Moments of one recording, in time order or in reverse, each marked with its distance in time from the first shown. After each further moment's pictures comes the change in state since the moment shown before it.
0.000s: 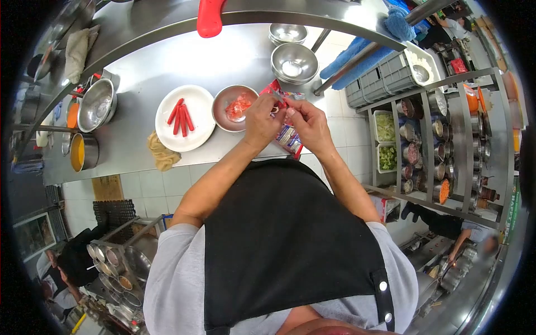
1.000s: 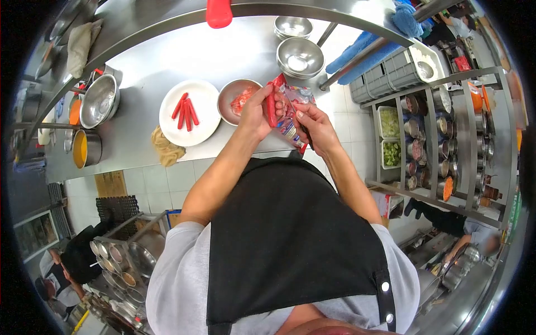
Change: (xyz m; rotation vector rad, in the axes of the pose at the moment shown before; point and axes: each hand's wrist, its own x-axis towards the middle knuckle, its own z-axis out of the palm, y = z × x) left_hand 0.004 -0.021 -0.021 -1.579 -0.073 -1.097; right_hand -0.015 0.033 -0.005 0.490 -0.072 0.396
